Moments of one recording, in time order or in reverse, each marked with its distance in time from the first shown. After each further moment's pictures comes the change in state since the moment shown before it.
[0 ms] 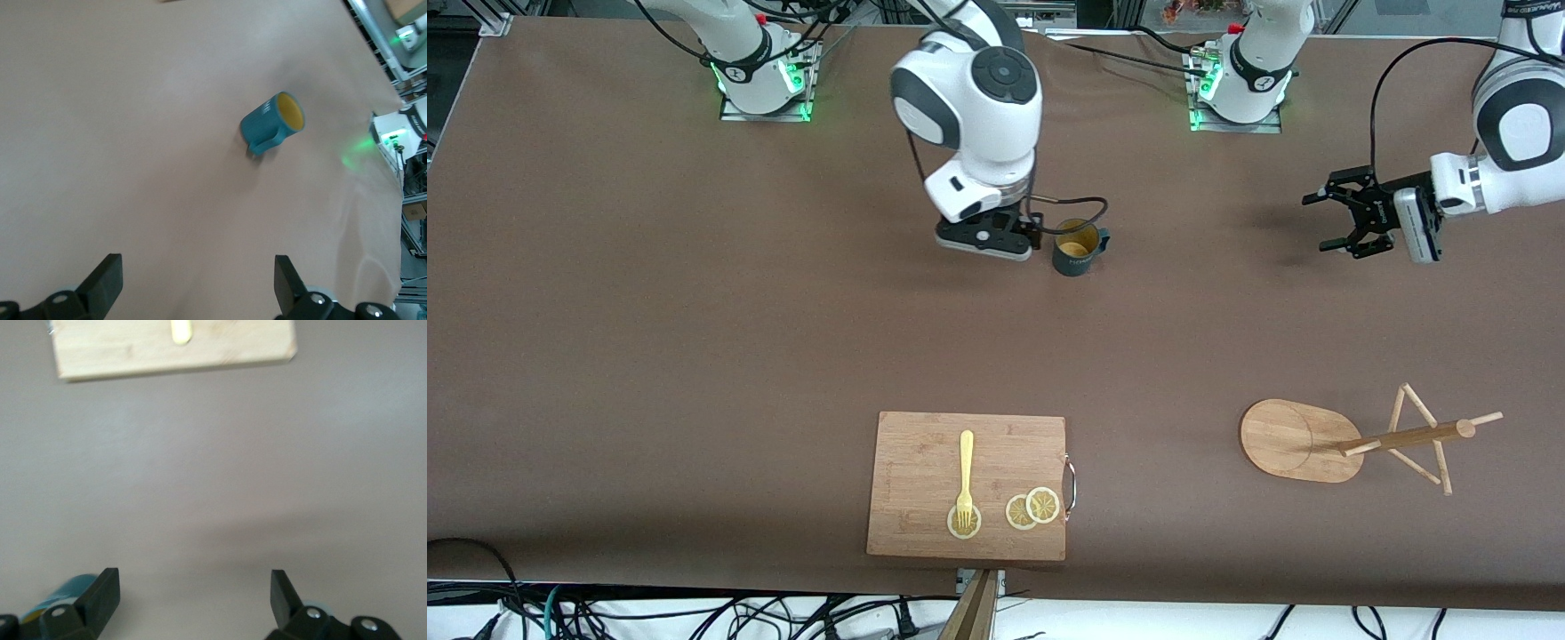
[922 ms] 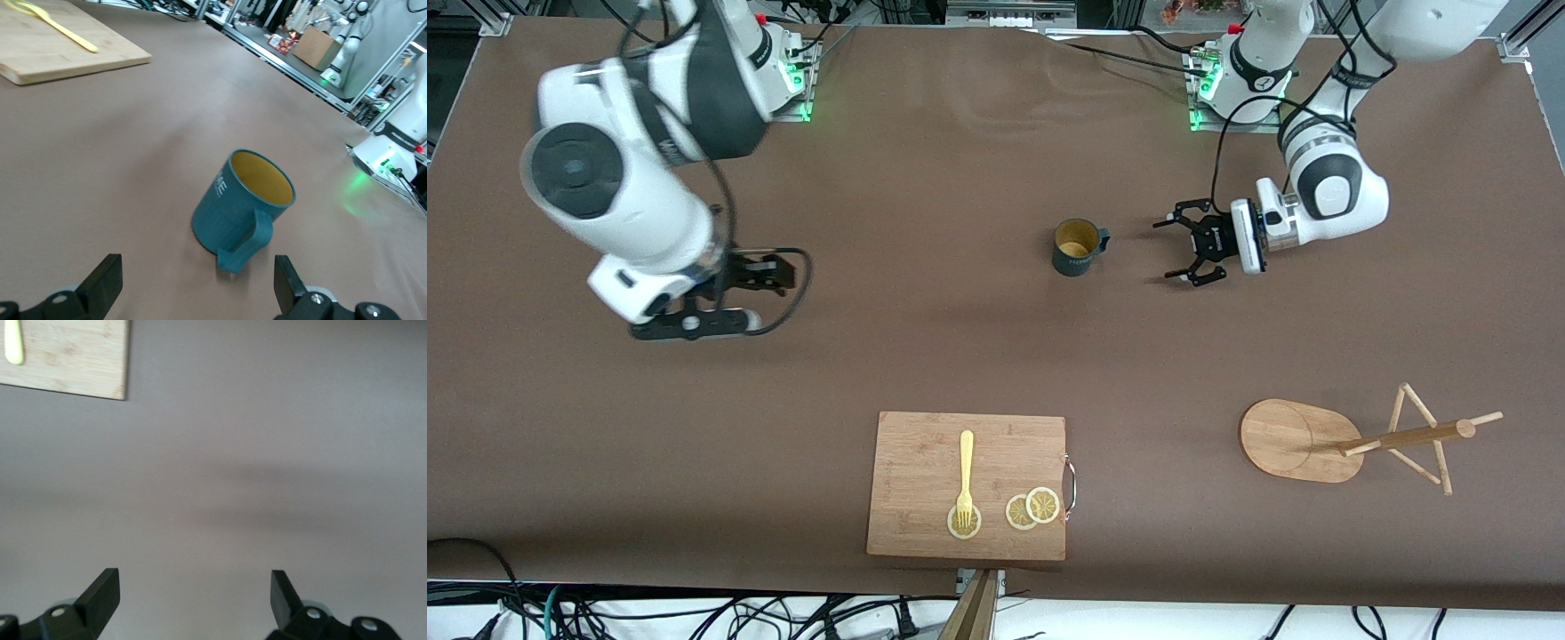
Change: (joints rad) left arm -0.030 0.346 -0.417 -0.092 -0.681 0.321 0.680; right arm -0.159 -0.152 -0.459 -0.003 0.303 -0.260 -0.906
